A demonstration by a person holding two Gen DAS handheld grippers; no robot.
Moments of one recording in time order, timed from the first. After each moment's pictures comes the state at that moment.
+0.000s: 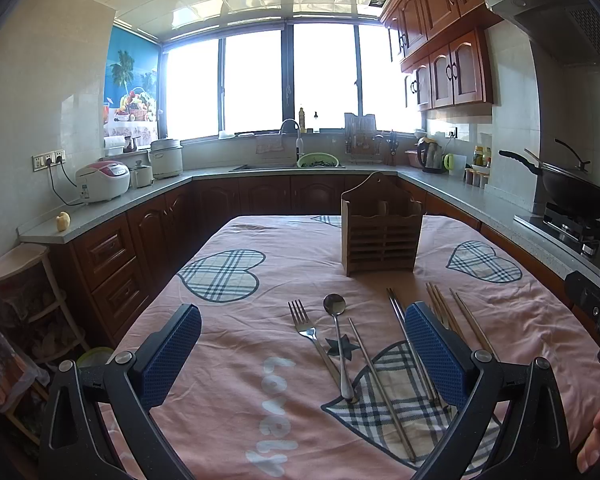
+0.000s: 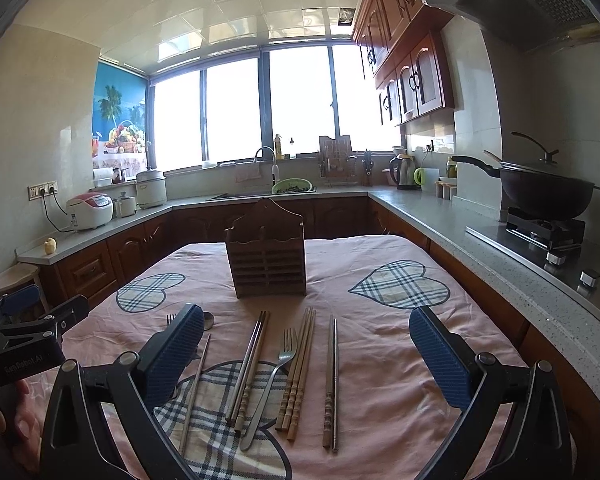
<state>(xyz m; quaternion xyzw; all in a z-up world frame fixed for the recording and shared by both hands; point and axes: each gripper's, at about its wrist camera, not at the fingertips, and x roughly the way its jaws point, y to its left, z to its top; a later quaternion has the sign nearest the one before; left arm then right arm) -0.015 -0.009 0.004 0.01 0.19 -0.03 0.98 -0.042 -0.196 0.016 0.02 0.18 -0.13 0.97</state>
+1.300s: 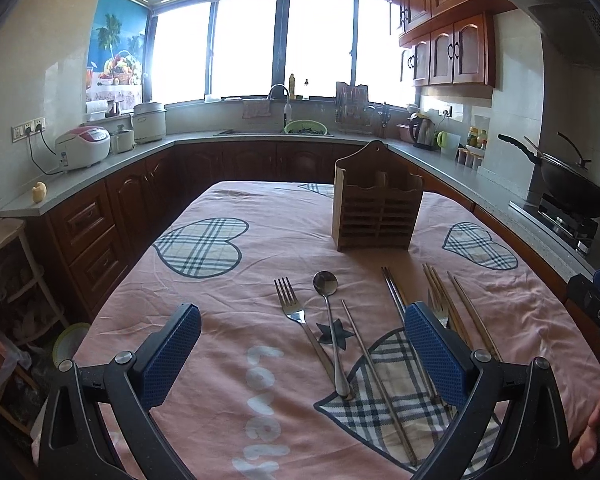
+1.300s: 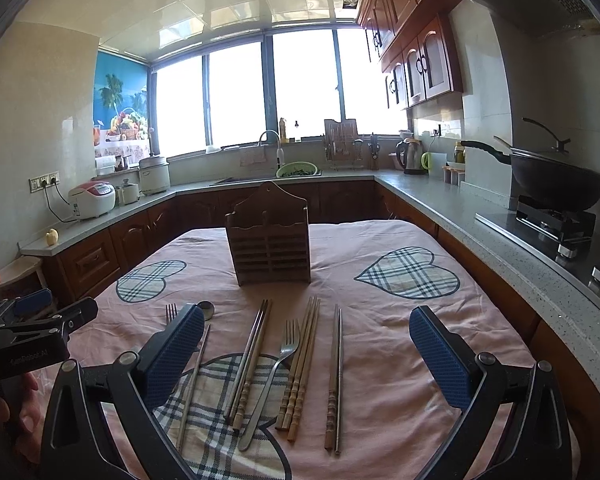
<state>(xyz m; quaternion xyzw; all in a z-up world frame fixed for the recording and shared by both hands) 0.040 0.006 -0.005 -0.02 0.26 -0.06 0.96 -0.017 -0.206 0.007 0.04 0.22 -0.12 0.97</state>
